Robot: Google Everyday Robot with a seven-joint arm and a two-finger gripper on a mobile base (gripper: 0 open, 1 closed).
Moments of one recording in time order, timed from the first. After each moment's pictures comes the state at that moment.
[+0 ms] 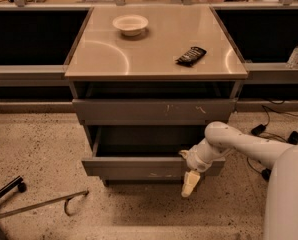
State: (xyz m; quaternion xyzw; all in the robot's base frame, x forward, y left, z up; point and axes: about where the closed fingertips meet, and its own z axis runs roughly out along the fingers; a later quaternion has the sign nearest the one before) arm 0.560 -0.139 0.420 -0.66 0.71 0.21 0.15
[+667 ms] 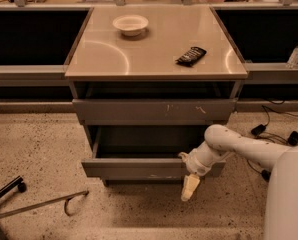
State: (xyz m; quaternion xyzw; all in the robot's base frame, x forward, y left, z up) arm 0.545 -0.138 0.412 -0.65 0.71 0.23 0.14
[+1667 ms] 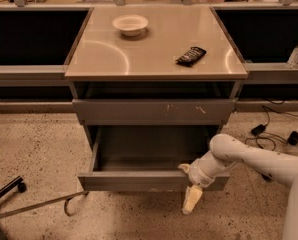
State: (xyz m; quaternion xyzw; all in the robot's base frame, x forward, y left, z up) arm 0.498 -0.129 0.419 -0.64 0.71 0.27 0.14
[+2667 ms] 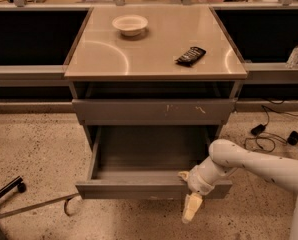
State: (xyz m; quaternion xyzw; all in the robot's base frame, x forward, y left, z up) arm 0.464 -0.123 0.421 -0.64 0.71 0.29 0.12
